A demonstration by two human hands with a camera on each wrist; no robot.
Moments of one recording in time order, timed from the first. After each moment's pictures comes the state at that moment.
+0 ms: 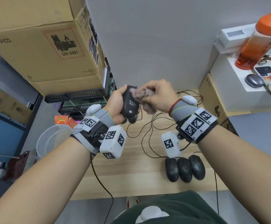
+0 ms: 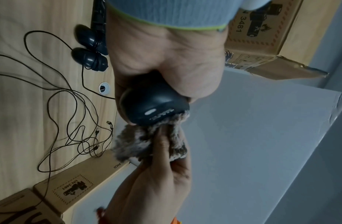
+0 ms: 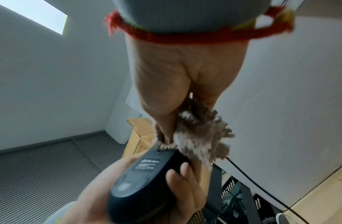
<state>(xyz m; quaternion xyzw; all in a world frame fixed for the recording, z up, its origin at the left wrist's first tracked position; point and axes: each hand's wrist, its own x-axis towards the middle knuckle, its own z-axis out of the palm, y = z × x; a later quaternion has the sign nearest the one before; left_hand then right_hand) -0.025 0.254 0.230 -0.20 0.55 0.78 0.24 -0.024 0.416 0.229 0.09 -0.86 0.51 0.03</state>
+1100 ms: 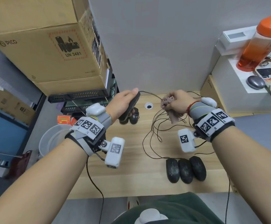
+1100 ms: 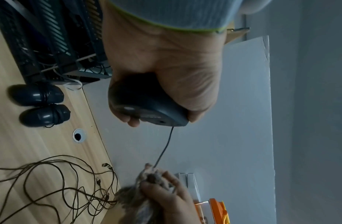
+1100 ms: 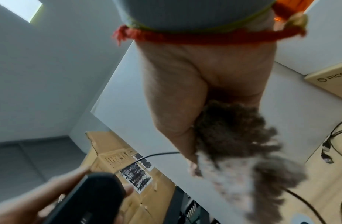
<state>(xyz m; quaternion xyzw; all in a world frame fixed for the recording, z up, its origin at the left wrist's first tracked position) -0.020 0.242 0.233 -0.03 0.78 0.60 0.19 -0.038 0.479 0.193 -0.05 -0.92 0.36 -0.14</state>
